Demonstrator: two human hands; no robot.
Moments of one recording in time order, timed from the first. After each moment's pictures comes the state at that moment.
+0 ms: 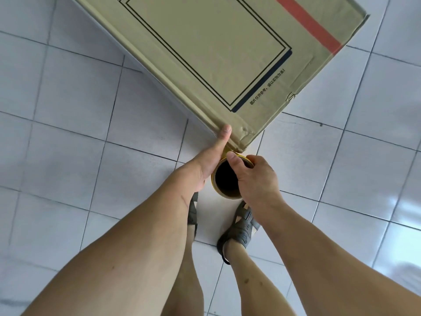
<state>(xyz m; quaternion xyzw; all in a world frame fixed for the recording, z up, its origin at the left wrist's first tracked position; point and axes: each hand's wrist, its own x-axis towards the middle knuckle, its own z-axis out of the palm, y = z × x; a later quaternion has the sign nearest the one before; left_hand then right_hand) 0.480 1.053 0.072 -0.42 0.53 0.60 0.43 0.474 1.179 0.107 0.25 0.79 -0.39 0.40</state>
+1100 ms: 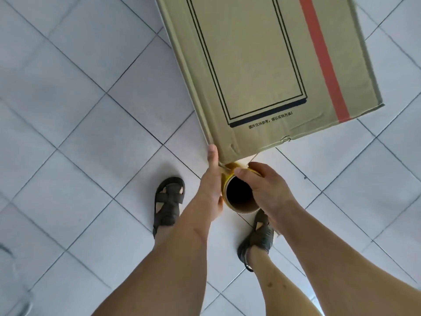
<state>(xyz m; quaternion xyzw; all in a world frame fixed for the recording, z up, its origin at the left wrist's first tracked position) 0.475 1.161 0.061 -0.62 0.22 0.75 0.06 0.383 1.243 0.103 0.07 0.78 -0.31 0.53</state>
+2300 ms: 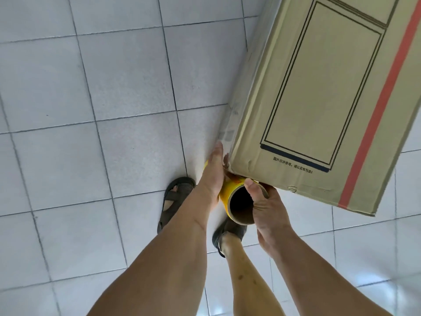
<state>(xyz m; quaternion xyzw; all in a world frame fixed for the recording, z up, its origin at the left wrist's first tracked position) 0.448 1.173 0.025 -0.64 0.07 0.76 -0.10 0.344 1.238 0.091 -0.03 0.78 -0.26 0.57</state>
